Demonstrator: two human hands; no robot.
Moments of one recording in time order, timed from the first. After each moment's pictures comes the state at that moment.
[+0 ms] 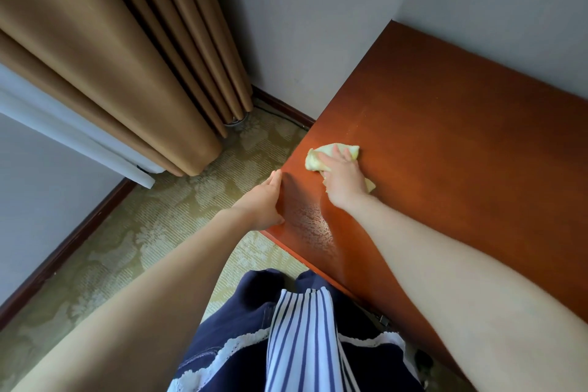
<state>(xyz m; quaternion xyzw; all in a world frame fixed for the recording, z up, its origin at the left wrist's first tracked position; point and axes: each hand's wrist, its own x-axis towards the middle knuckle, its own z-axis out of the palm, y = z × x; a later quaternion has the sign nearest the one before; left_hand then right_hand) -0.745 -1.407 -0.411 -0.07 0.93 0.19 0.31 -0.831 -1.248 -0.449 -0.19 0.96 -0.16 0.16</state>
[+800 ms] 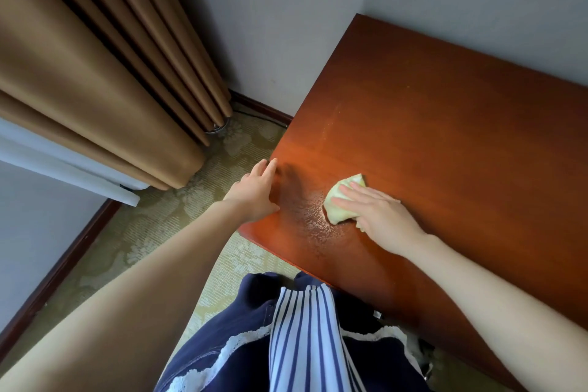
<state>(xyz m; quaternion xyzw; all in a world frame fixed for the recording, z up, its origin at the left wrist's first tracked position) -0.774 -1.396 -0.413 -0.04 0.94 0.15 0.29 -0.786 -1.129 -0.446 -0.33 0.92 -0.16 0.17</state>
